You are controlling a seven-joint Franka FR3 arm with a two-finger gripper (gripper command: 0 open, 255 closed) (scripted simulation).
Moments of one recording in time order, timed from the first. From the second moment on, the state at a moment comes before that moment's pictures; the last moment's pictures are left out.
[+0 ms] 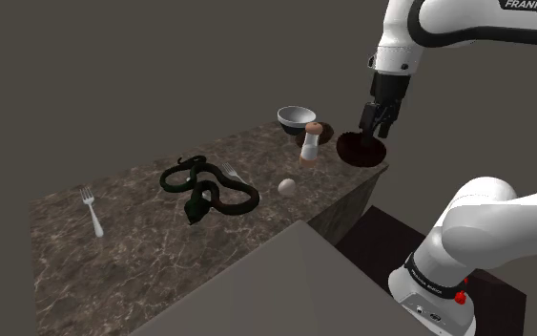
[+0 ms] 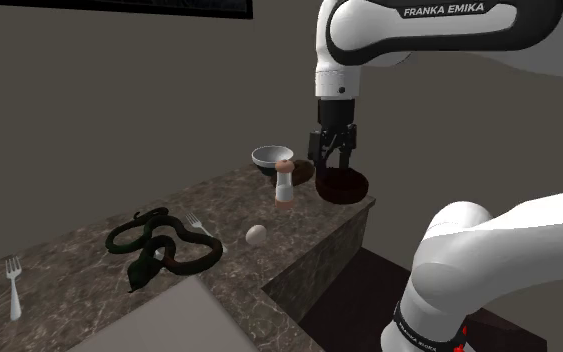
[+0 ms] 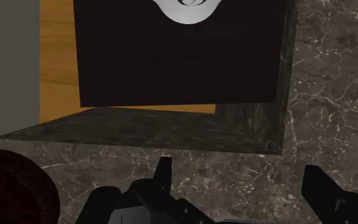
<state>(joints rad) 0.01 -0.83 -0.07 -2.44 0.05 1.49 0.02</state>
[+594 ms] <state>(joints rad) -0.01 -0.62 -0.11 -2.39 0.01 1.70 -0.02</state>
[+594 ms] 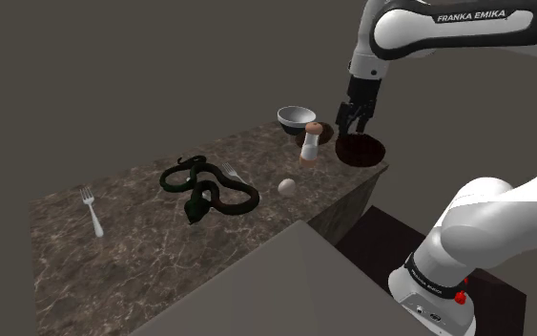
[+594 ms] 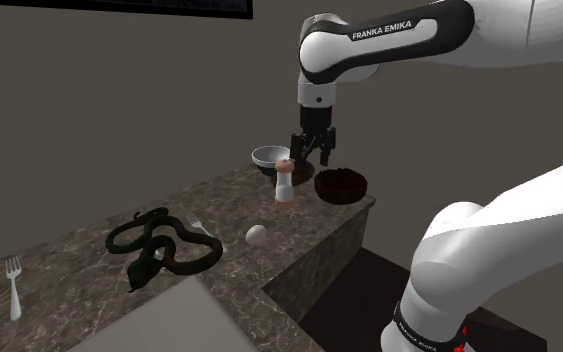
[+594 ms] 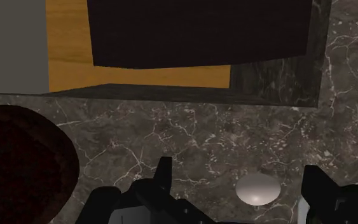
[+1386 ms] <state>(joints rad) -0.04 -0.22 -0.19 -2.18 -0.01 1.97 -0.10</state>
